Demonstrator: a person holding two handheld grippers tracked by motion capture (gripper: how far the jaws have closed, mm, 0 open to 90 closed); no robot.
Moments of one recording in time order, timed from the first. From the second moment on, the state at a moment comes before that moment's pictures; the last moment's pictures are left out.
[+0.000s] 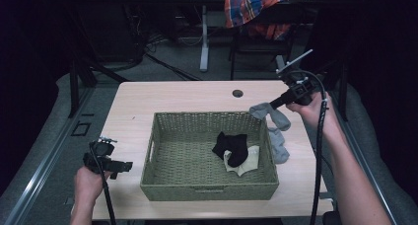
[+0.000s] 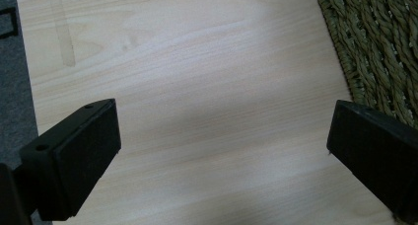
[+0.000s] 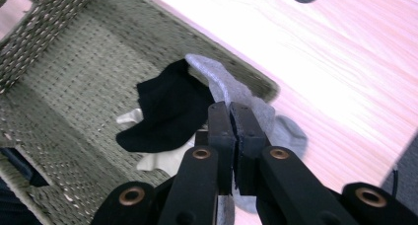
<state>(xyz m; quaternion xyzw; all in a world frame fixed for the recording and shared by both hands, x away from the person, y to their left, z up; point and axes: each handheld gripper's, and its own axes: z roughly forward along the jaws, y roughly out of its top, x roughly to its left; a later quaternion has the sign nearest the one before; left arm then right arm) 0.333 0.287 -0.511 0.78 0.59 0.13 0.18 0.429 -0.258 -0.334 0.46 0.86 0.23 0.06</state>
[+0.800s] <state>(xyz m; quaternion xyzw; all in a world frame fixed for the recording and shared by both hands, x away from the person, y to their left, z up) 0.333 0.287 -0.511 0.78 0.59 0.13 0.18 0.423 -0.327 -0.363 0.53 0.81 0.23 0.08</state>
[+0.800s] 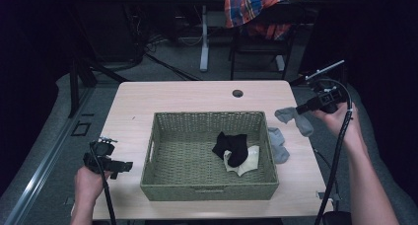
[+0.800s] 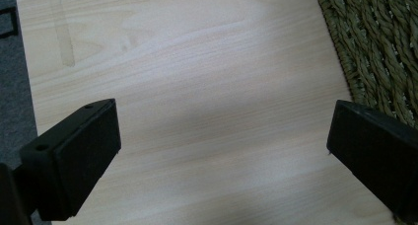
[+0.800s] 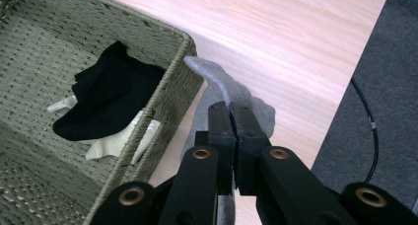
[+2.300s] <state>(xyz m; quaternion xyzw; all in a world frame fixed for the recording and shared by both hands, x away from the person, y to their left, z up) 0.334 0.284 -0.512 0.78 0.59 0.13 0.18 0.448 -0.319 -0.486 0.55 0.82 0.18 0.00</state>
